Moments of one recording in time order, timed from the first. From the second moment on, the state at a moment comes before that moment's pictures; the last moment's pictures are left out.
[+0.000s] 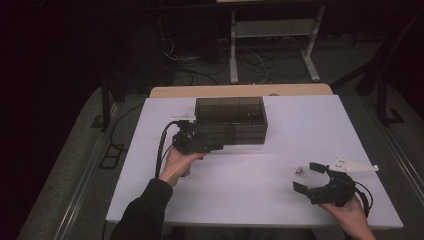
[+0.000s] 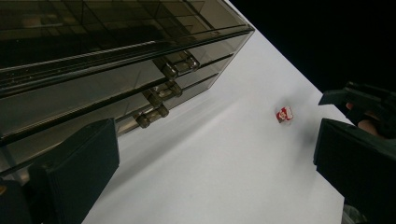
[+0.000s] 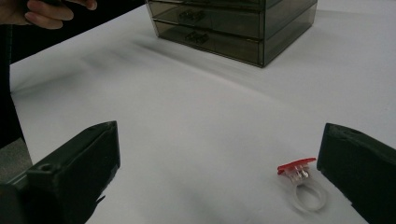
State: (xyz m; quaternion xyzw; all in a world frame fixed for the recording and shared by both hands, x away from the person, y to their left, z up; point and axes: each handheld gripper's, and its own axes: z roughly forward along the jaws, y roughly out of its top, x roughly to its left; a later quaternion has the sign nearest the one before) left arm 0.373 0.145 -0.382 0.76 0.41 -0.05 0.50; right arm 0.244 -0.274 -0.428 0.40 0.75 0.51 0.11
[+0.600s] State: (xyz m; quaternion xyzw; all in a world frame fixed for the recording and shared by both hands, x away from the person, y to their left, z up) left arm 0.384 0.137 -0.394 0.72 0.47 -0.09 0.51; right arm 0.244 -0.274 -0.428 0.40 0.75 0.51 0.11
